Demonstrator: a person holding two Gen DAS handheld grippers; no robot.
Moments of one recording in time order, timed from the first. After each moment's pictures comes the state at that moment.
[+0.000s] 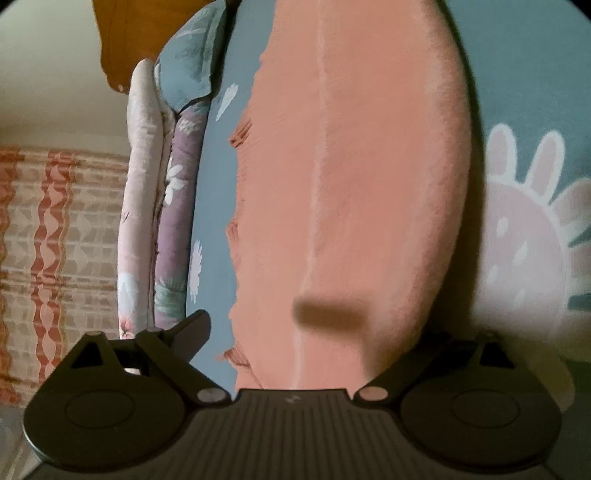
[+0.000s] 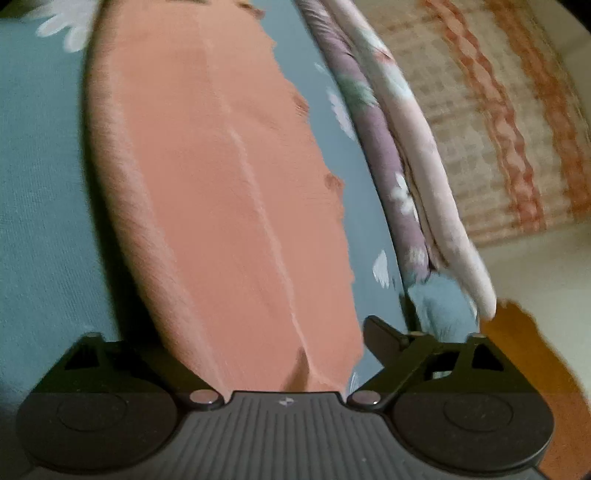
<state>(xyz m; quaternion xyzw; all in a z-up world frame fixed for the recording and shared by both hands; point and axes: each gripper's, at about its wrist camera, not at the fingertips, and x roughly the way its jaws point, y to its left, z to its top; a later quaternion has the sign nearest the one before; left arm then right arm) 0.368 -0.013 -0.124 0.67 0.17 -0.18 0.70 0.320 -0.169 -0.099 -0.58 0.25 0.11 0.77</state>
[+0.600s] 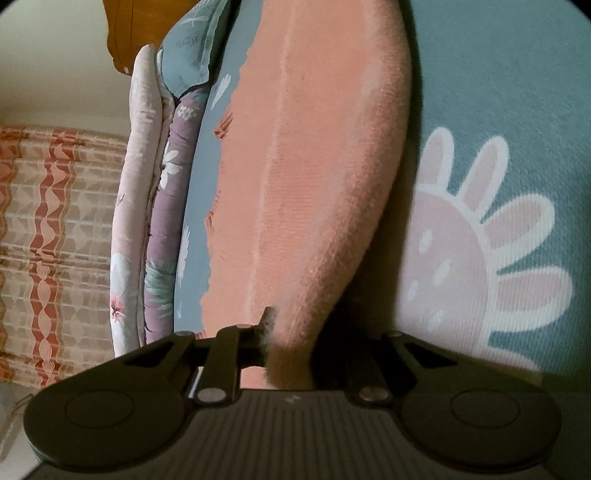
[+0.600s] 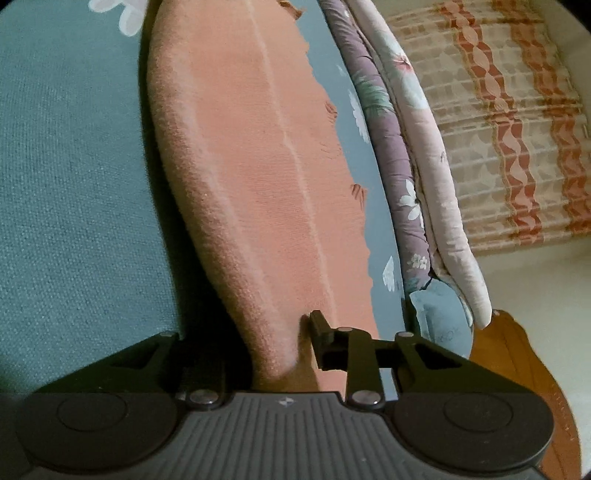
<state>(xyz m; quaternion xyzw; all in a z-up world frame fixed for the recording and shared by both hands) 0.345 -0.019 -0.149 0.65 0.19 -0.16 0.72 0.307 -0.148 -0.121 -0.59 0.27 0.09 0.76</state>
